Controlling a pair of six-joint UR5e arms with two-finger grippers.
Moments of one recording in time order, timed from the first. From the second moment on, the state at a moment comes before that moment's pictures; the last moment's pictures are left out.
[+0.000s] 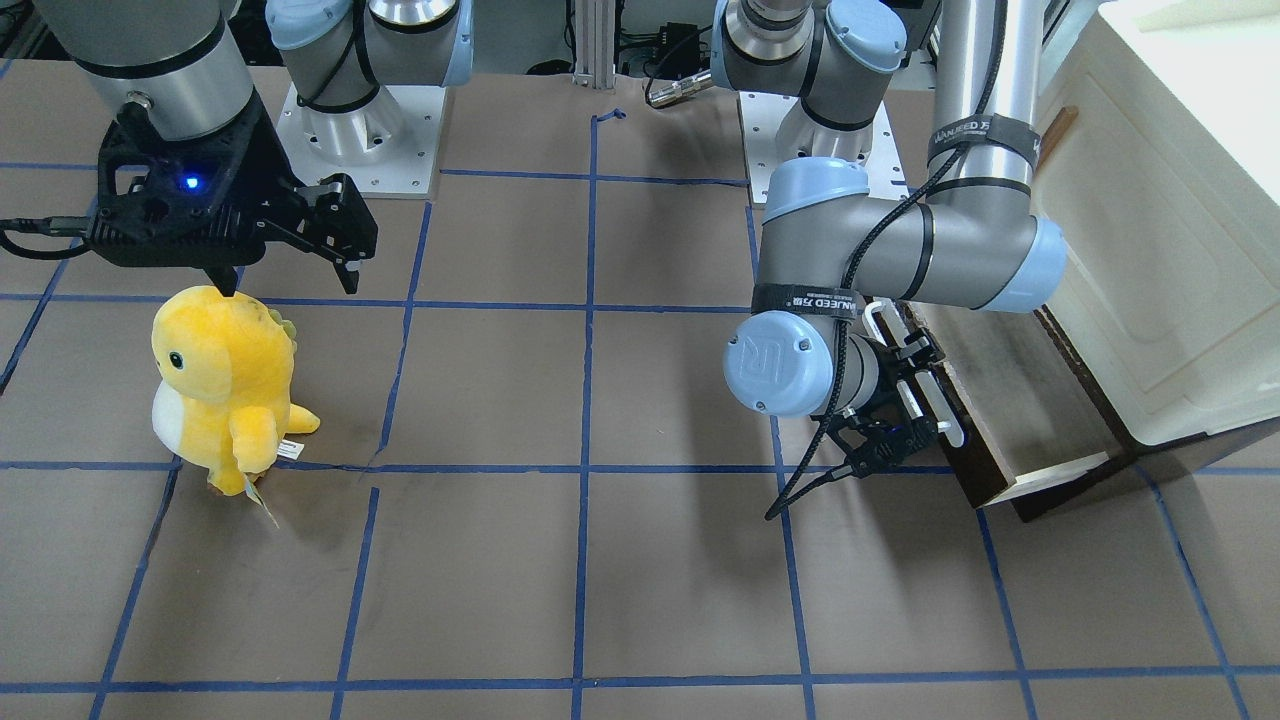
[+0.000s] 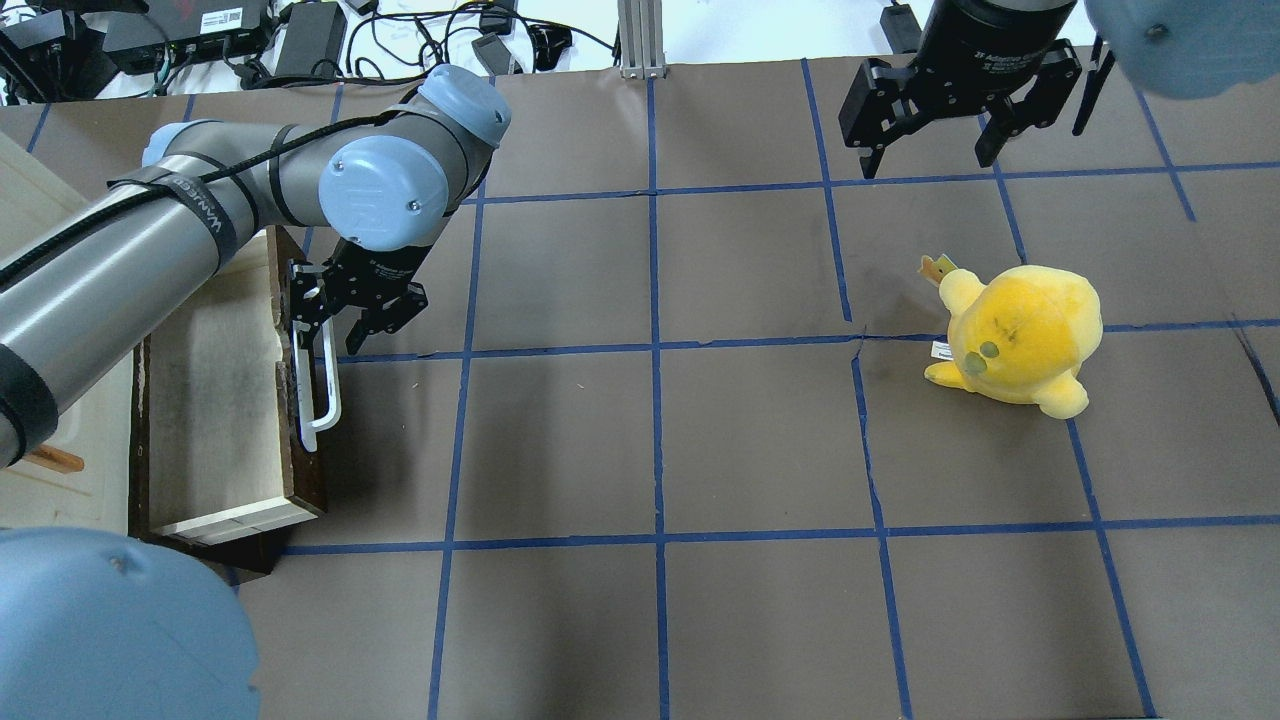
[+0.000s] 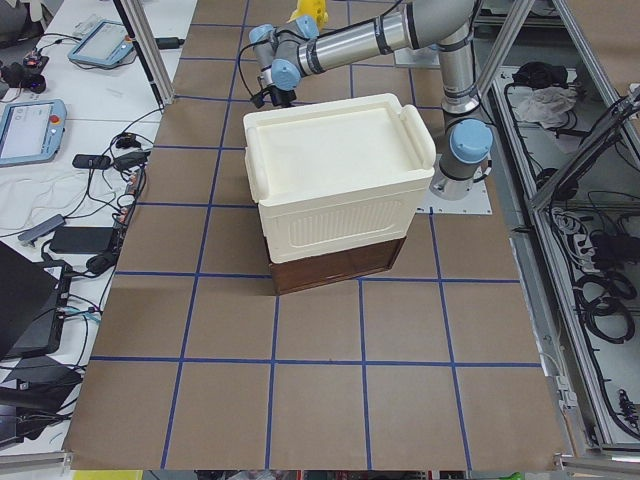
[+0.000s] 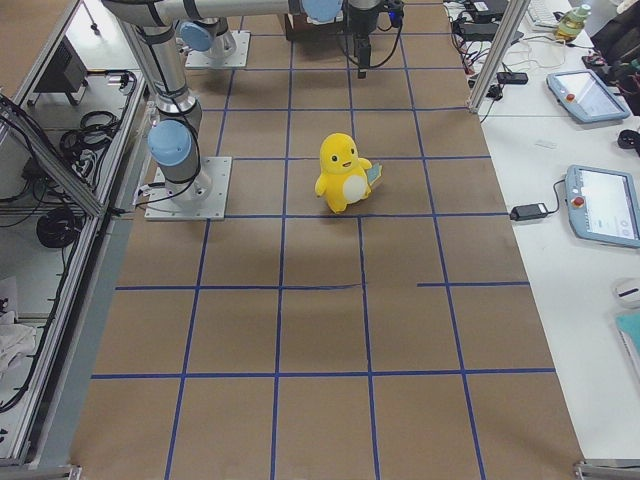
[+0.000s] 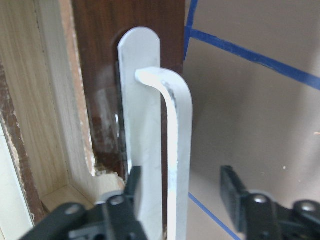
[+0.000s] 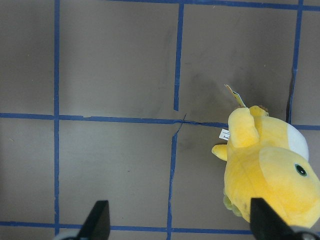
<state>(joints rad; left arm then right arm) -1.70 -2.00 -1.56 -1.67 2.17 -0.64 1.60 -1.48 1.44 -1.57 -1.58 -0.02</state>
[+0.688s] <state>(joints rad) -1.73 -1.85 -1.40 -1.67 1.80 -0.46 1.60 -1.48 1.44 -1.57 -1.58 -0.02</state>
